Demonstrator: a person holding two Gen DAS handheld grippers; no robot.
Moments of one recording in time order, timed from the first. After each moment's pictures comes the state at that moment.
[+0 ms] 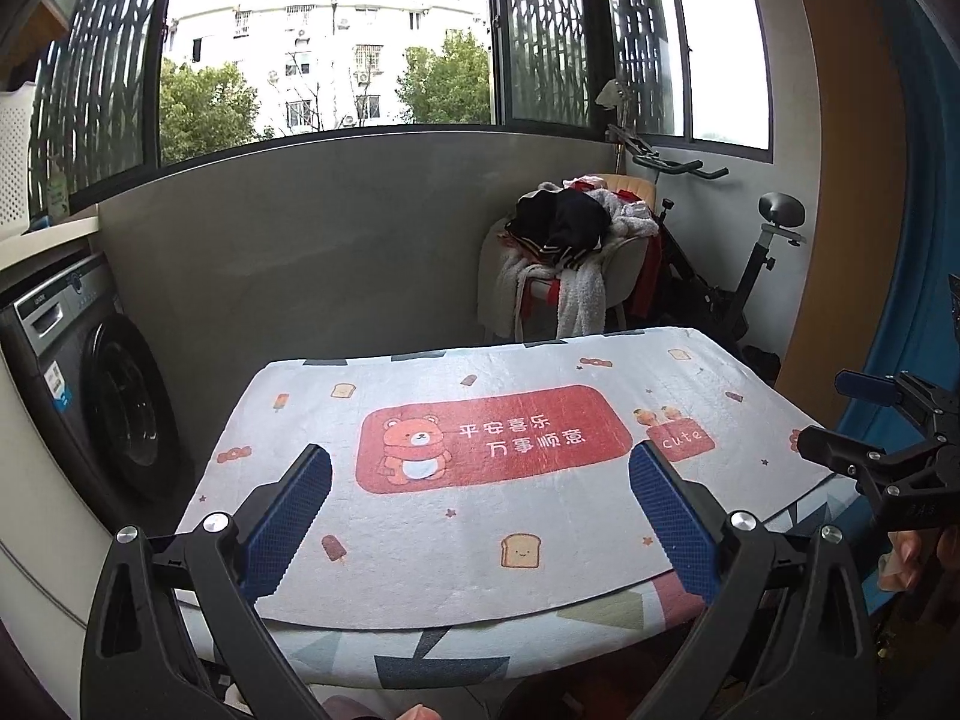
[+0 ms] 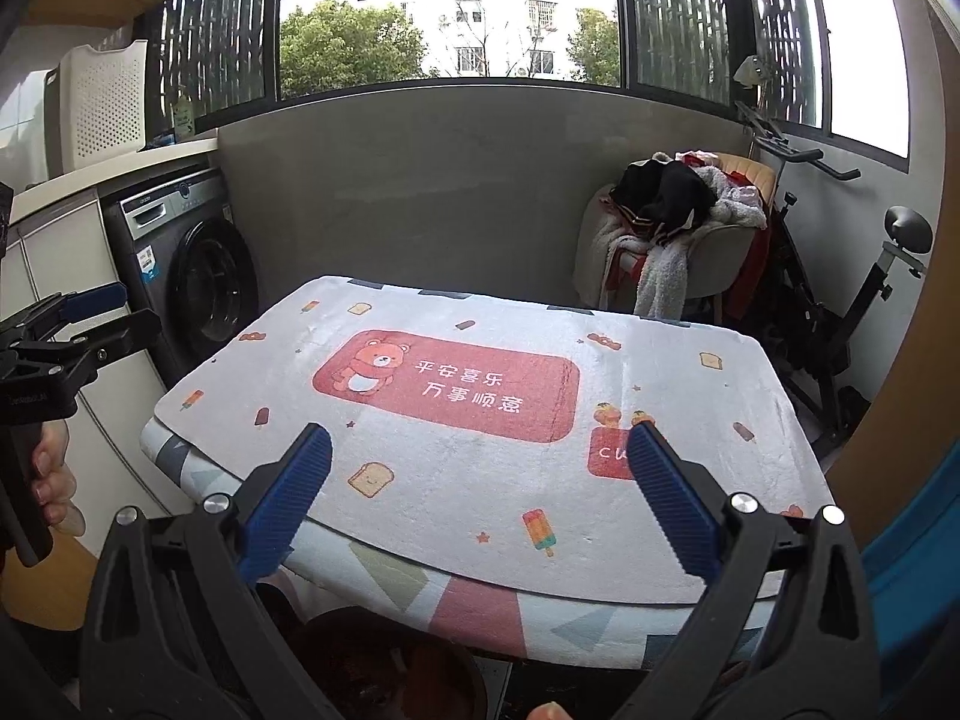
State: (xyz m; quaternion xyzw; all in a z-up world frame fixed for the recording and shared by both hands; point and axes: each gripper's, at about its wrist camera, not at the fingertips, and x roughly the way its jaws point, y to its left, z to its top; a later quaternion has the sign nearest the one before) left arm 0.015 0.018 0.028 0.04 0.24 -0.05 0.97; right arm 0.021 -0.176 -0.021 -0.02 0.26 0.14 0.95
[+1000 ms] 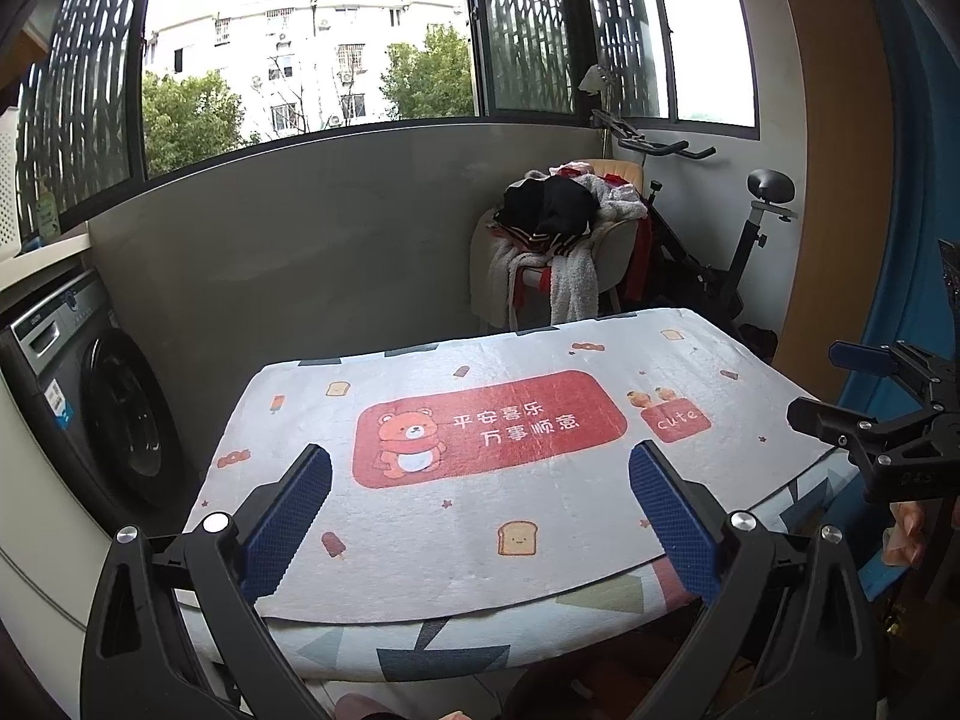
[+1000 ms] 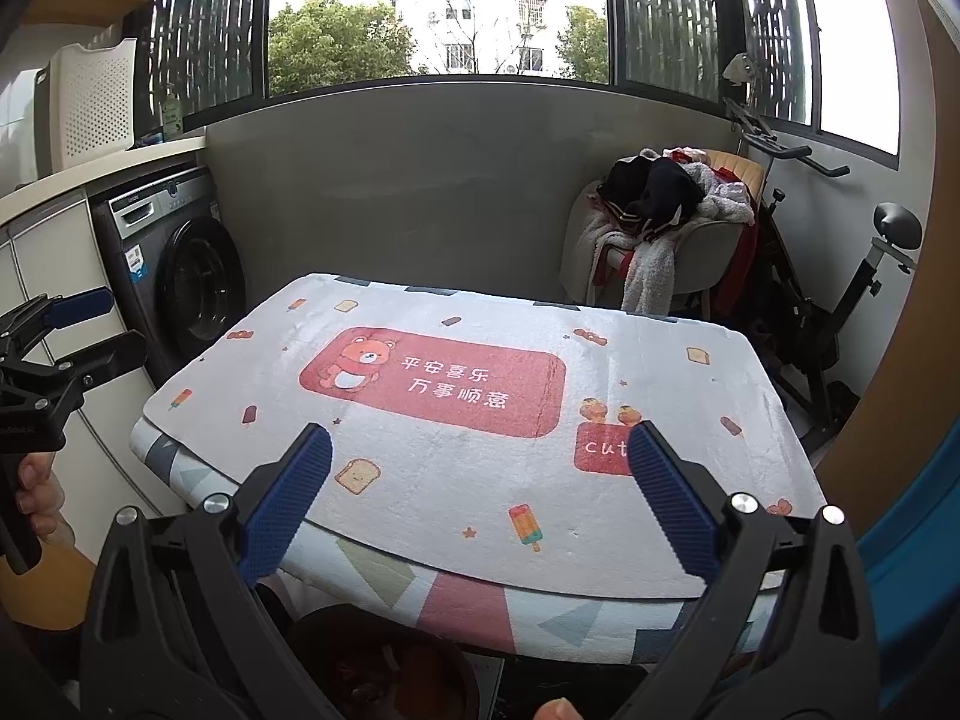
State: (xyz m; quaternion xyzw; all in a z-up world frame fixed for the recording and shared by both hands) left arm 0.010 0.008 0.024 0.06 0.24 -0.06 0.97; right arm 0.020 -0.175 -0.022 -0.02 0.26 0.13 0.96
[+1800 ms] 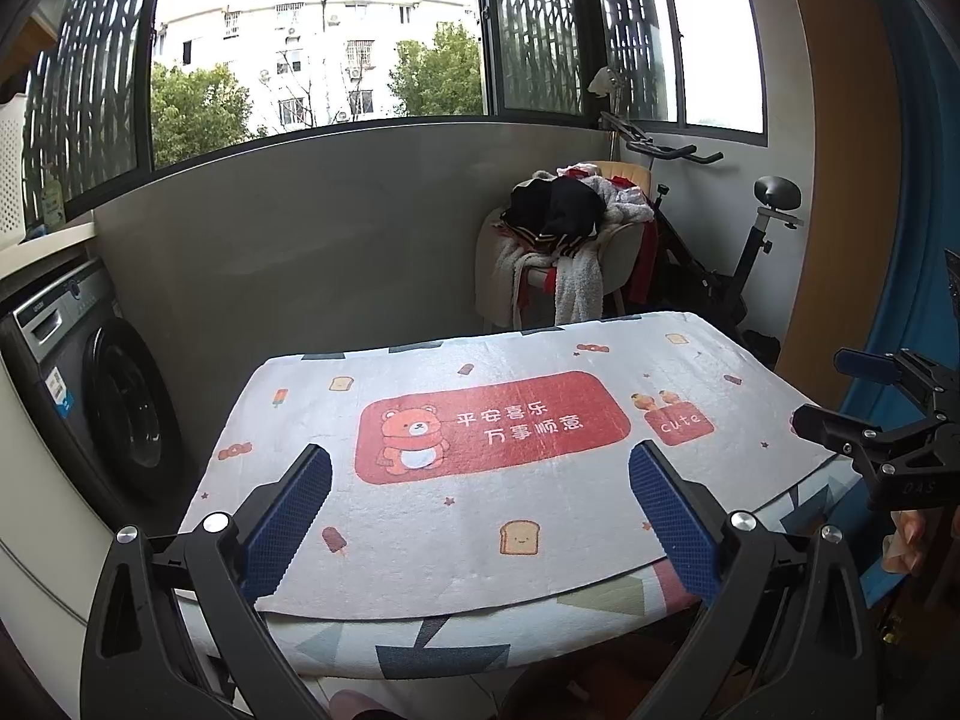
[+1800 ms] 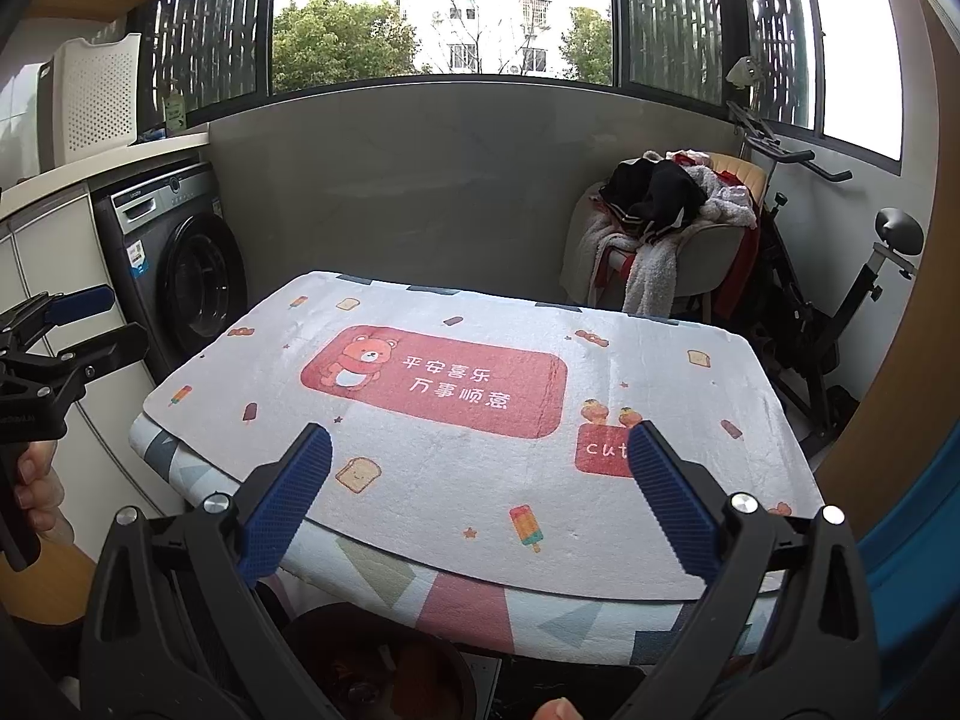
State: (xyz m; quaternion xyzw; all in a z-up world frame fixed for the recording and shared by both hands) left arm 0.013 0.013 0.023 0.05 0.25 -0.05 0.97; right arm 0.020 -0.174 -0.023 -0.02 0.26 0.13 0.96
